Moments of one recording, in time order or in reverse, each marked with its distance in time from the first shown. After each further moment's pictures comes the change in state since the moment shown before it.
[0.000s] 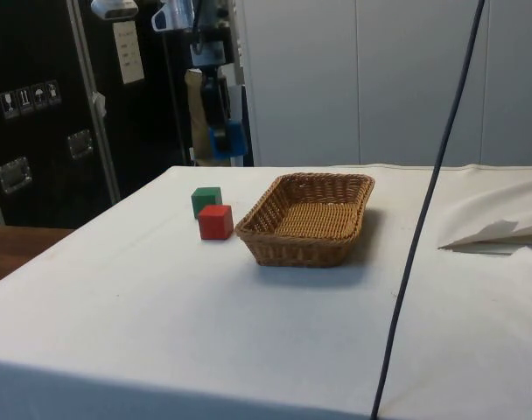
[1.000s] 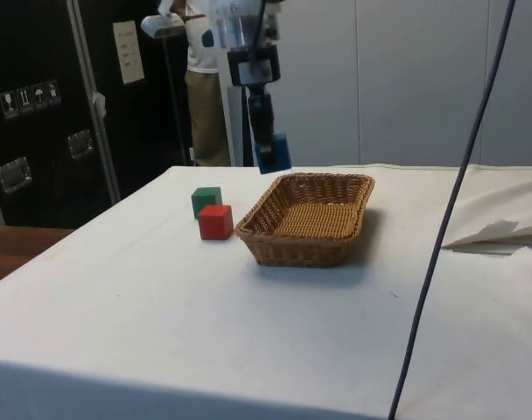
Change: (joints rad) arm 0.000 -0.109 -0.049 -0.246 -0.003 0.126 -0.034
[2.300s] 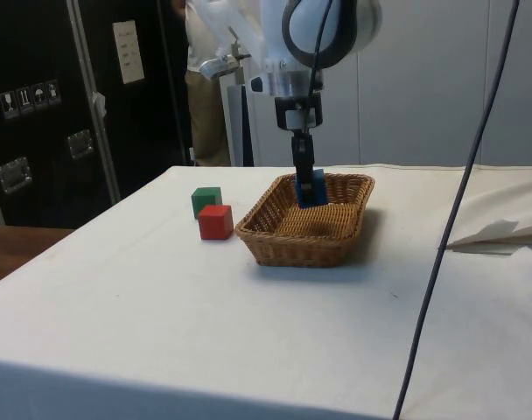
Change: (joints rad) arm -0.001 0.073 -0.112 -0.183 -0.001 0.289 -0.087
